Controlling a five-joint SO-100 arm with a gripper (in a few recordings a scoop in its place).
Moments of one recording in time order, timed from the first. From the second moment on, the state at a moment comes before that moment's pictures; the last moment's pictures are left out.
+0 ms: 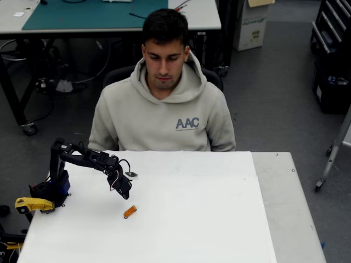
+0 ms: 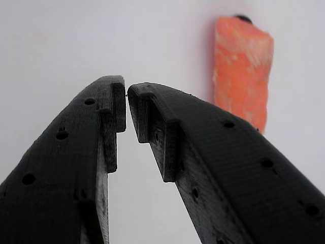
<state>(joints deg) 52.7 83.4 89.5 65.7 -44.6</state>
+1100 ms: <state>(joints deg) 57.5 83.4 89.2 65.7 -49.7</state>
